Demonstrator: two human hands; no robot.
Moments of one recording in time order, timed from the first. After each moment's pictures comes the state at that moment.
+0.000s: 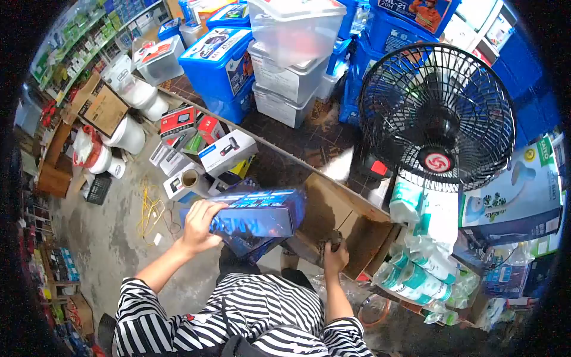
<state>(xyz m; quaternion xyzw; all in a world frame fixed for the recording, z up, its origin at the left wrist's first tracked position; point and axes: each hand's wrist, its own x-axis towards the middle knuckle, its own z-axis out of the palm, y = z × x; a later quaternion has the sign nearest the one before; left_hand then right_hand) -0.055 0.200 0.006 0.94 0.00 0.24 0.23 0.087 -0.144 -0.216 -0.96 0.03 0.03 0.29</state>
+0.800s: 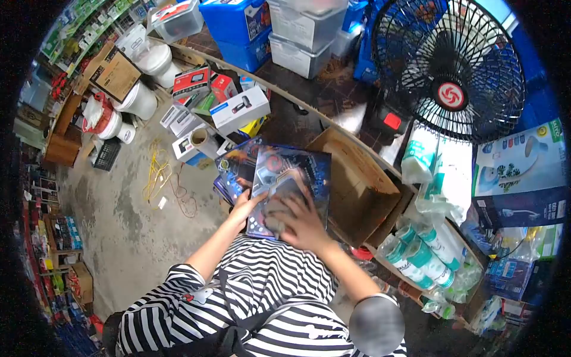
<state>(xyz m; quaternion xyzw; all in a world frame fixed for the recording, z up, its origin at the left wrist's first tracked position) -0.064 0.096 -0.151 0.48 0.41 0.06 0.77 0.050 -0.089 -0.091 -0.73 -0.62 0.15 0.24</state>
